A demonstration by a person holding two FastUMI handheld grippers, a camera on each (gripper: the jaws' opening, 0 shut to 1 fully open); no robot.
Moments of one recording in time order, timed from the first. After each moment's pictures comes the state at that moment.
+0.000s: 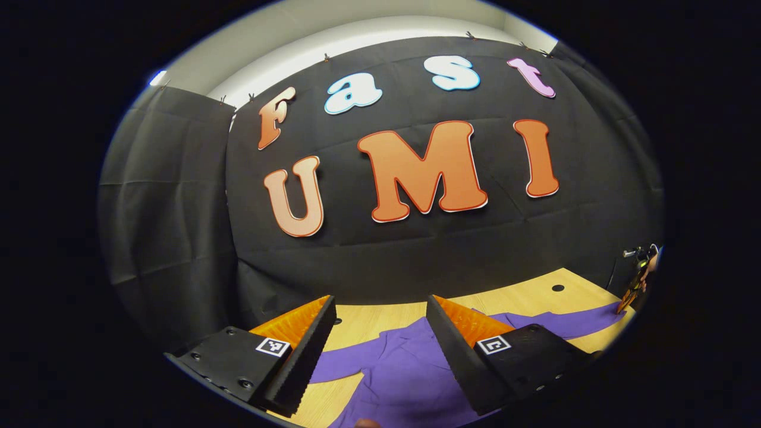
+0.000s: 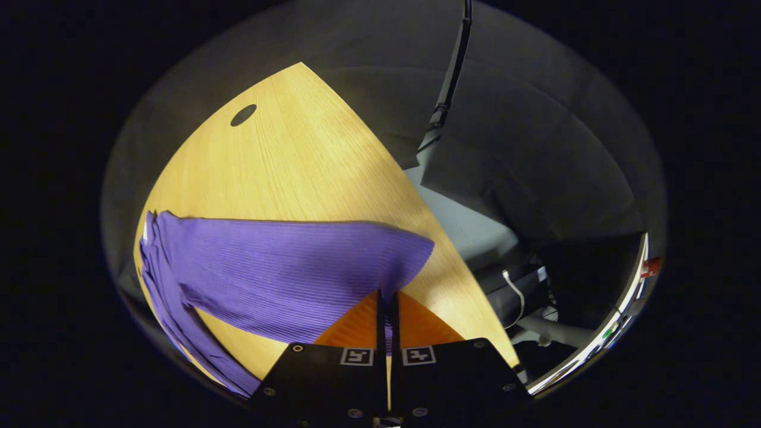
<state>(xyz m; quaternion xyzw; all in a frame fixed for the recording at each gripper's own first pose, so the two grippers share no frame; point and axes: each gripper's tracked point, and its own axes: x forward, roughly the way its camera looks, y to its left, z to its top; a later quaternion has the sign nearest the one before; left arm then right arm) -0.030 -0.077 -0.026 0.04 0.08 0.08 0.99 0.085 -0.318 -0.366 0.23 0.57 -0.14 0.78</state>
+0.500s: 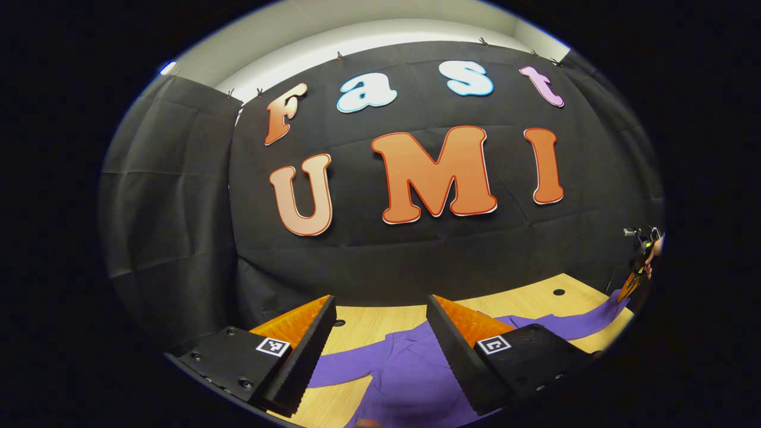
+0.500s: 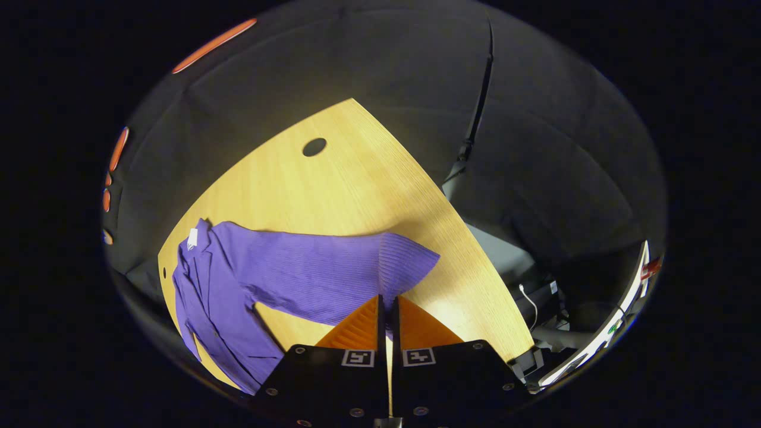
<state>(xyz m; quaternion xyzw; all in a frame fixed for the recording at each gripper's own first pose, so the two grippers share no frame) -0.033 -0.031 -0.027 0.02 0.07 0.07 0.99 0.098 -0.268 -0.251 0.18 0.49 -0.11 0.84</state>
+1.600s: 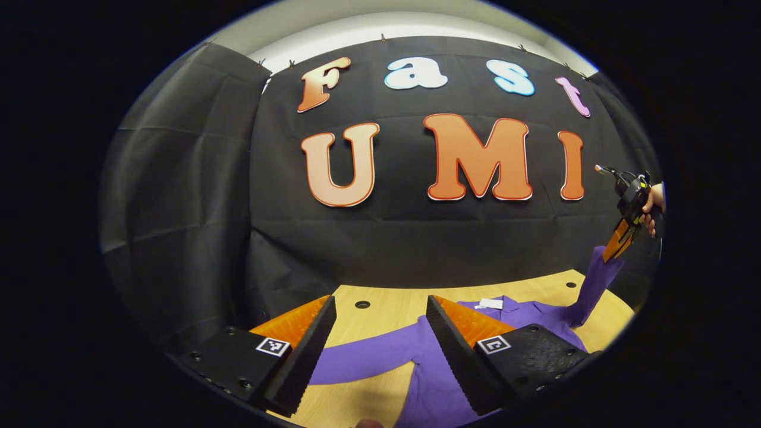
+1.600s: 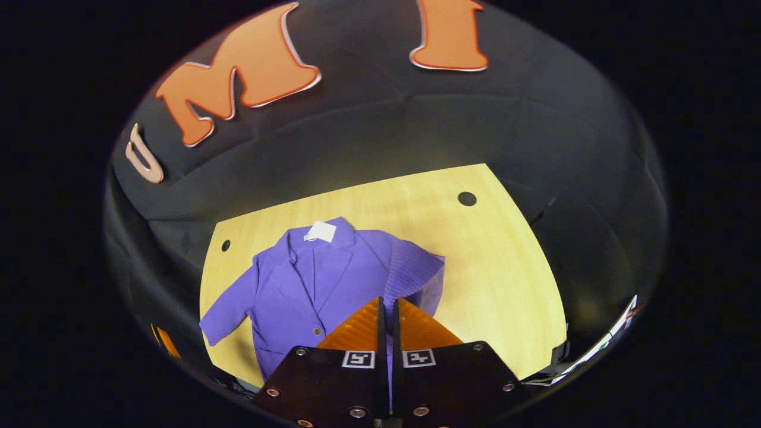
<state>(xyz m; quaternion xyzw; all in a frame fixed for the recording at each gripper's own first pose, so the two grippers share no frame) -0.047 0.109 -0.094 -0.03 0.11 0.08 0.99 0.117 0.006 -0.083 0.09 0.41 0.01 0.91</state>
